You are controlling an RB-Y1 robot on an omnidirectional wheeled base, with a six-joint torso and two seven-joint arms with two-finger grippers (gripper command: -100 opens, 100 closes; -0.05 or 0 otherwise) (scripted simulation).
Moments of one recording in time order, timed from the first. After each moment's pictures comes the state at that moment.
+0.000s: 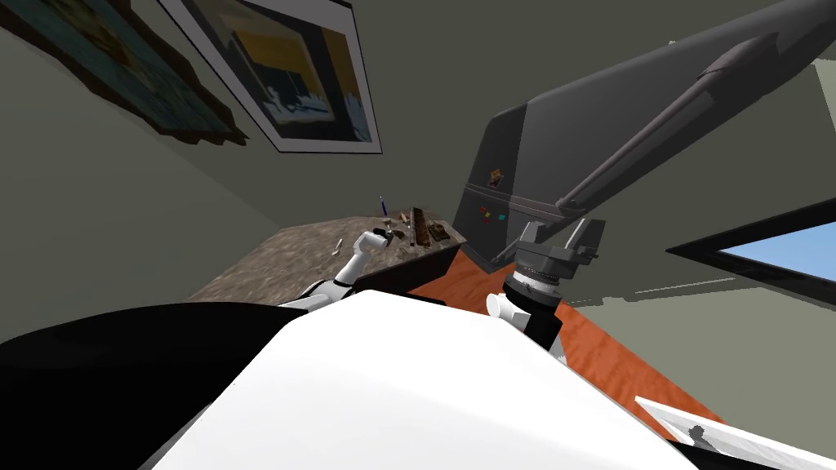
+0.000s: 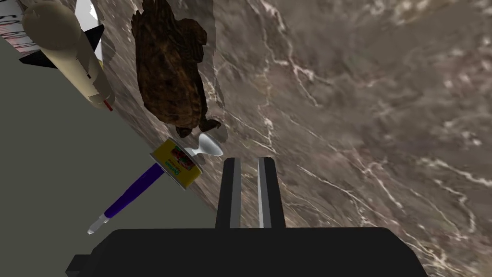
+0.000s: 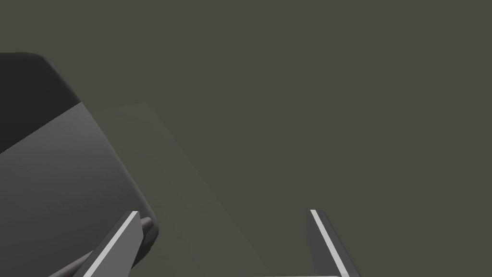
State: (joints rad) left arm -0.25 0.46 -0.08 -1.65 0.20 1.10 -0.04; right arm 0.46 -0.03 -0.05 -2.35 -0.05 -0.60 0.00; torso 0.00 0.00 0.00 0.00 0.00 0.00
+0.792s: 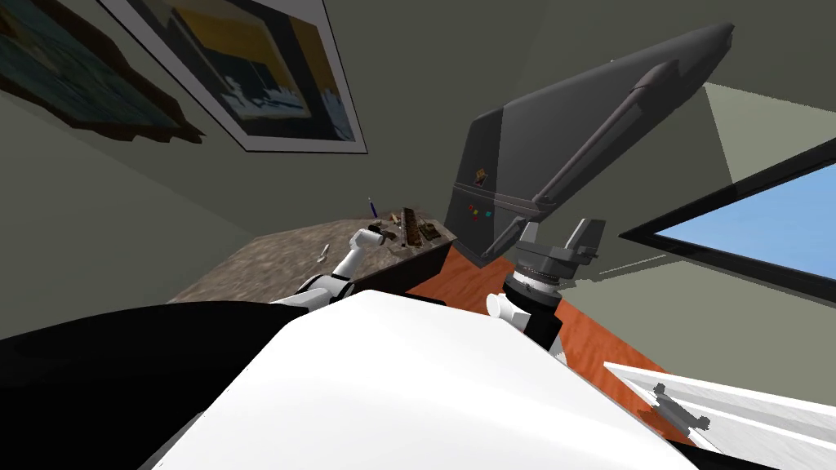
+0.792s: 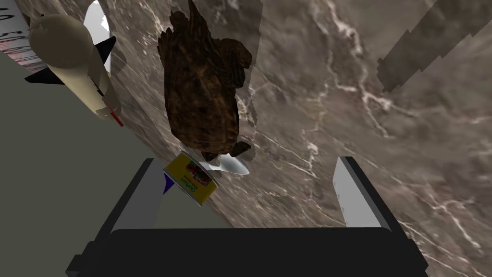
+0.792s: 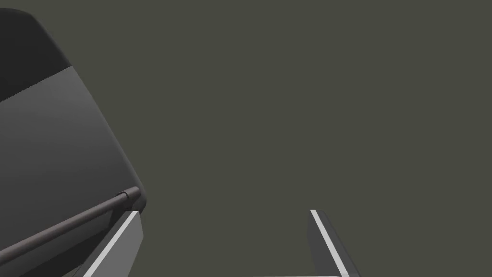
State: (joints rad) left arm -0.32 0.51 -0.02 -1.48 0.22 1.06 -0.06; right arm 0.46 -0.03 -0.05 -2.35 -0.05 -0.60 0.00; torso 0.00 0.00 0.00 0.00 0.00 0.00
